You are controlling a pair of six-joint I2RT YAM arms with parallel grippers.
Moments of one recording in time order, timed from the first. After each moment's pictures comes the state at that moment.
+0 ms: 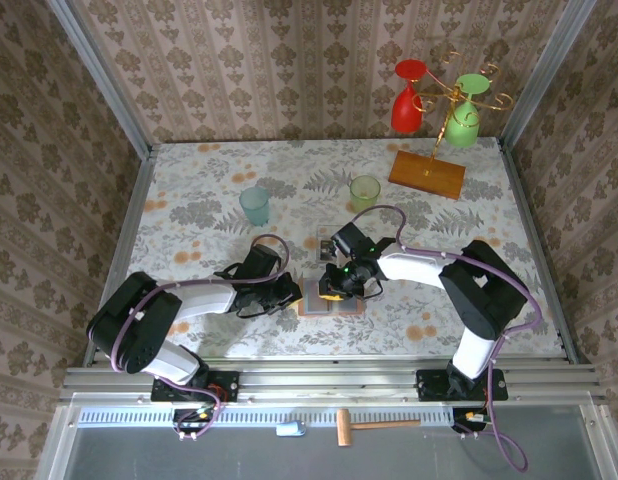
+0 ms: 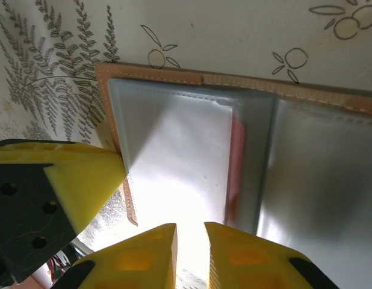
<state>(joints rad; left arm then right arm) -0.69 1.48 0.52 0.02 0.41 -1.06 0.69 1.75 0.96 -0.37 -0.46 0.82</state>
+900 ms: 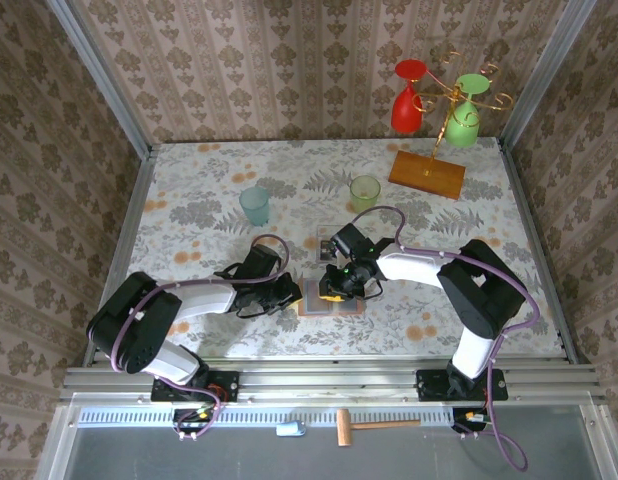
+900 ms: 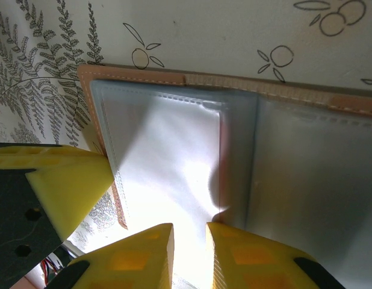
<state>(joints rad) -0.69 1.48 0.52 0.01 0.41 -1.05 0.69 1.75 0.96 -0.37 -0.45 0.81</state>
